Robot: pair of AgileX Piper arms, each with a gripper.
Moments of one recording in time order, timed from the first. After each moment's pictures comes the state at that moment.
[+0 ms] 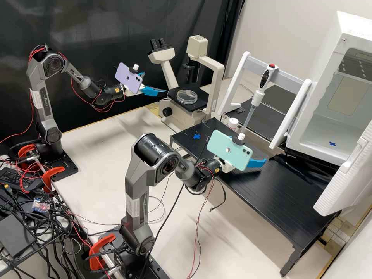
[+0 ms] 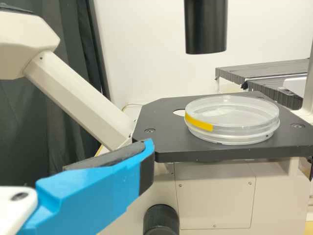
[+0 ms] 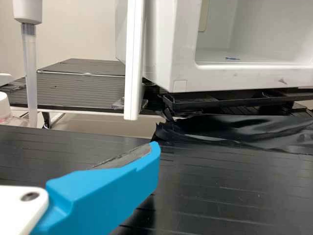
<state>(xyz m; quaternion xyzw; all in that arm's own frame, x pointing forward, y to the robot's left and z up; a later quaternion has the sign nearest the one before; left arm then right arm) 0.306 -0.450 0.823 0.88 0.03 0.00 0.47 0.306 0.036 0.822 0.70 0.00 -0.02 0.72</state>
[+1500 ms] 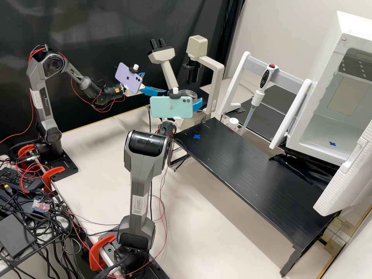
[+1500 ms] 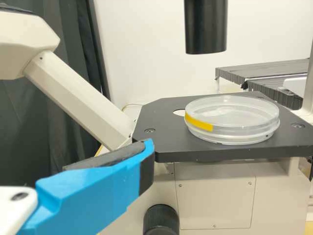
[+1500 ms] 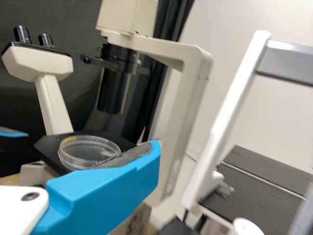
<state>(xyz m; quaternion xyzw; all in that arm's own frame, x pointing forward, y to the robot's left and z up) 0.306 -0.450 0.823 0.88 0.03 0.00 0.47 0.286 0.220 0.702 0.61 0.27 0.10 0.74</state>
